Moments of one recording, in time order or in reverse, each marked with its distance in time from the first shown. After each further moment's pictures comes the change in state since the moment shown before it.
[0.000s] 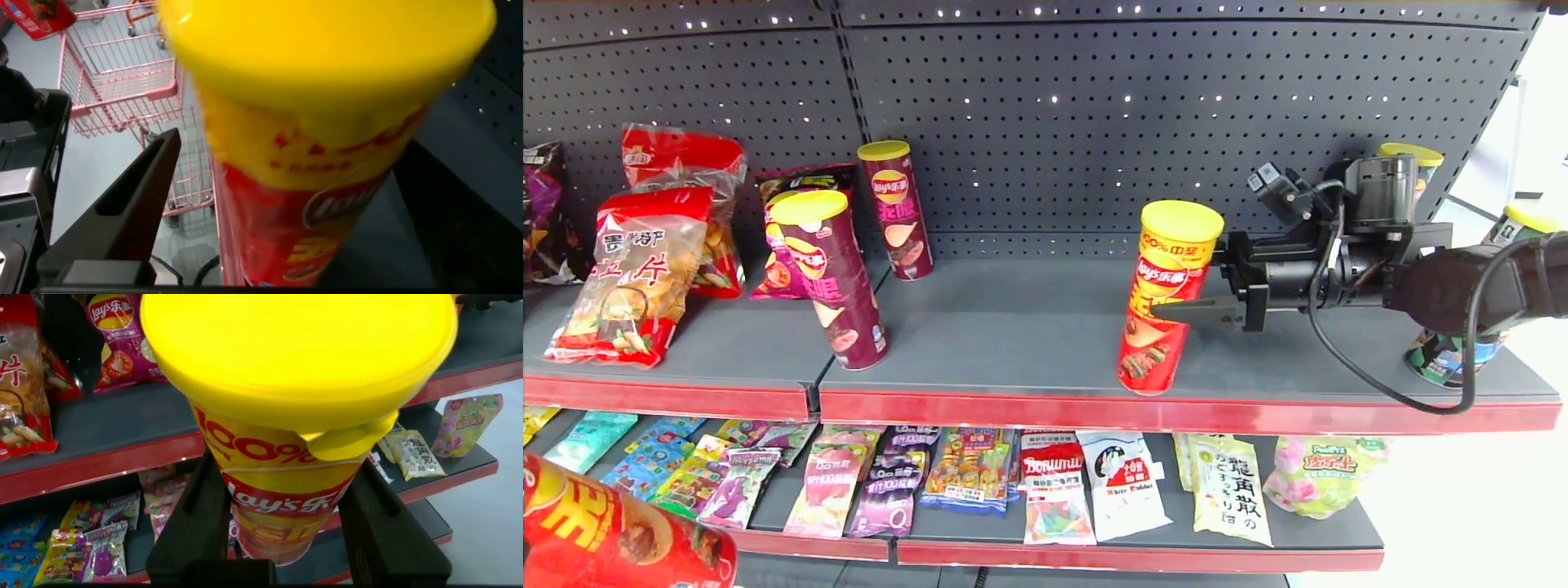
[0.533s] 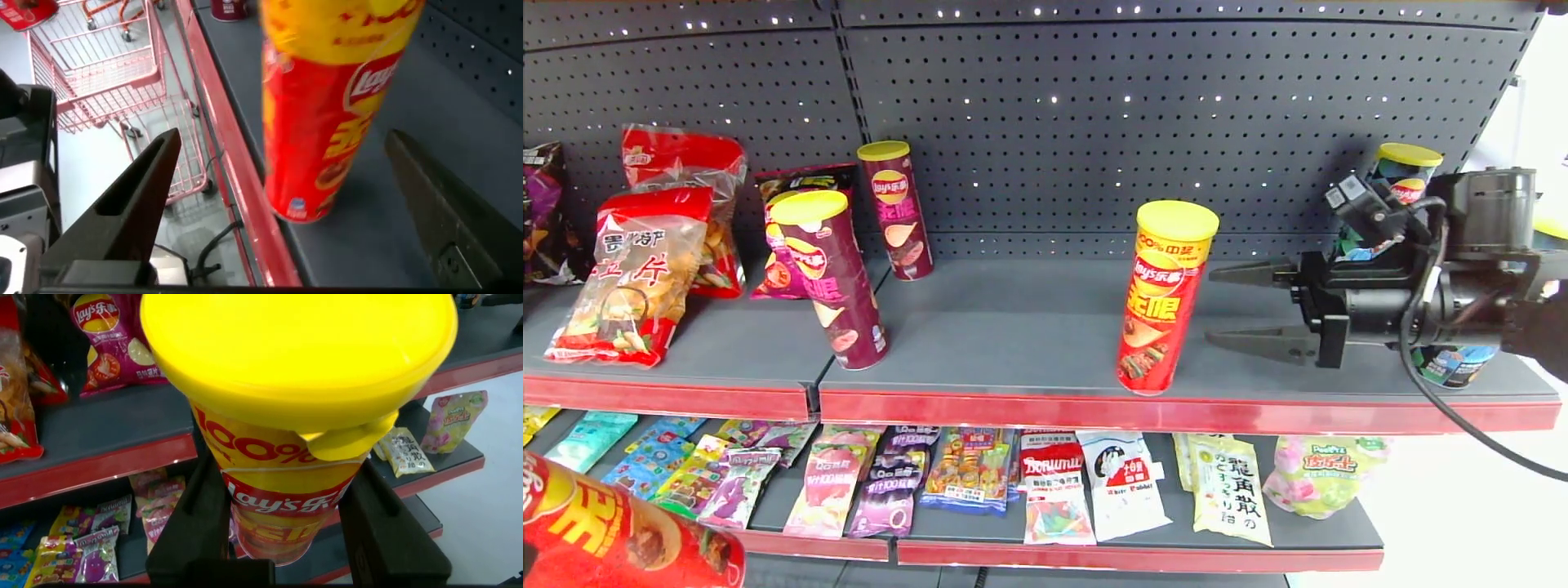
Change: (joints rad) left arm 0.000 0.006 0.000 -0.001 -0.034 0.000; right arm -0.062 -0.233 0.263 -0.011 -0.086 0.003
